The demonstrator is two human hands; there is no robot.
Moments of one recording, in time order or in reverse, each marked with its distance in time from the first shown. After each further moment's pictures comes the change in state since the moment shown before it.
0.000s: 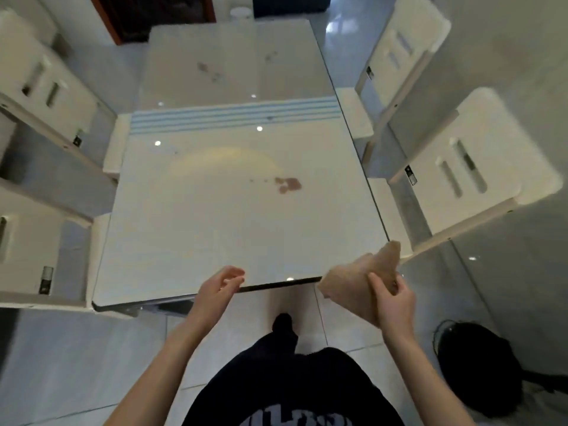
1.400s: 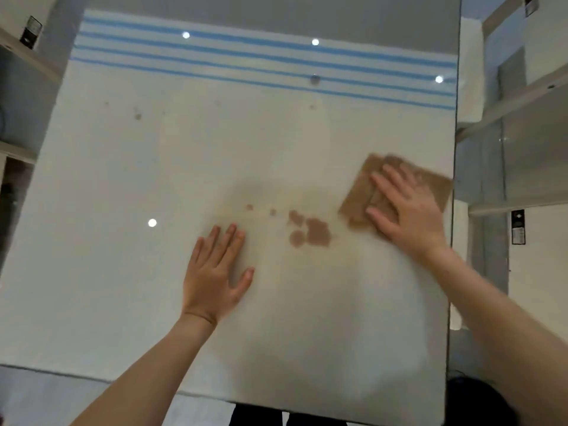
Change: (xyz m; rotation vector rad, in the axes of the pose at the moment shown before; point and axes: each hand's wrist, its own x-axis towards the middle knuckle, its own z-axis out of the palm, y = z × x) left_hand 0.264 -0.033 0.042 0.842 0.382 0.200; right_hand 0.413 -0.020 0.228 -1.026 -0.609 -1.027
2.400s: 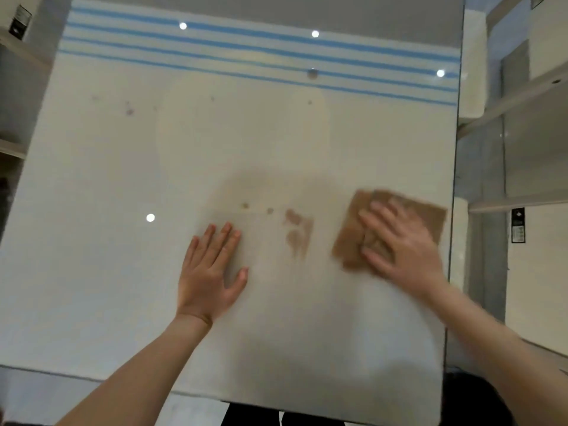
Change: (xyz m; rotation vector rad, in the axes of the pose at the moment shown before) left_hand 0.000 0.002 -0.004 -0.001 -0.004 -0.021; right_hand -0.054 -0.019 0.000 0.010 -0.109 -0.101
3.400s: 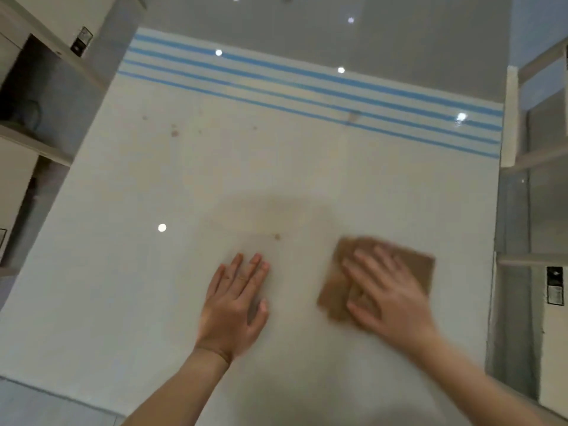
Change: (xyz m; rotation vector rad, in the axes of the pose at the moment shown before) left_hand 0.001 -0.003 -0.002 -0.039 -0.018 0.013; right_hand 0.026 -0.060 0.017 -0.011 -0.005 -0.193
